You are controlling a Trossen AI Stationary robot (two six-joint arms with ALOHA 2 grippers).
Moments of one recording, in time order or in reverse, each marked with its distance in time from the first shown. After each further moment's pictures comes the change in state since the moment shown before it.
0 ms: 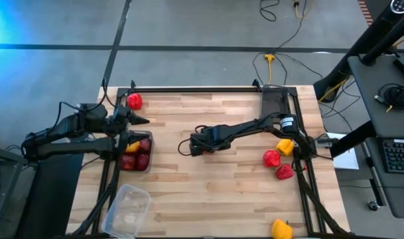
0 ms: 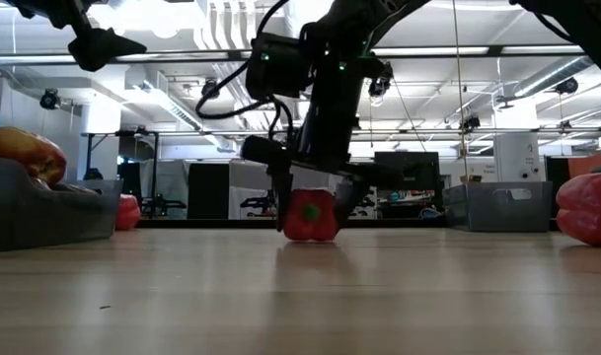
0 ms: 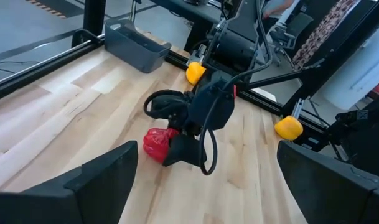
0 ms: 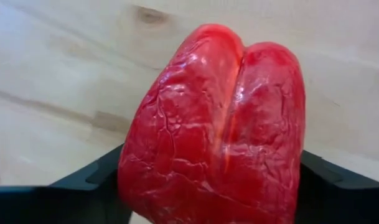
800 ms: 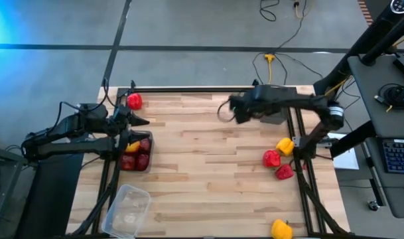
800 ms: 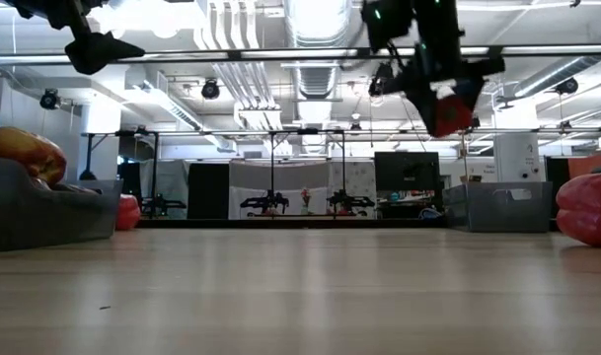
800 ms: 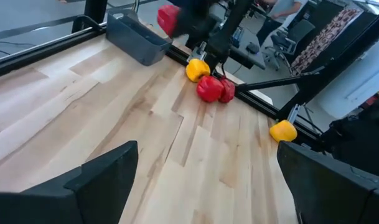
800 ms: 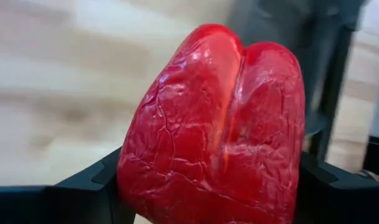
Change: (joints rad) left arm 0.000 0.005 0.000 -0.011 0.001 -0.082; right arm -0.303 -0.535 -0.130 -0.734 0.215 -0.235
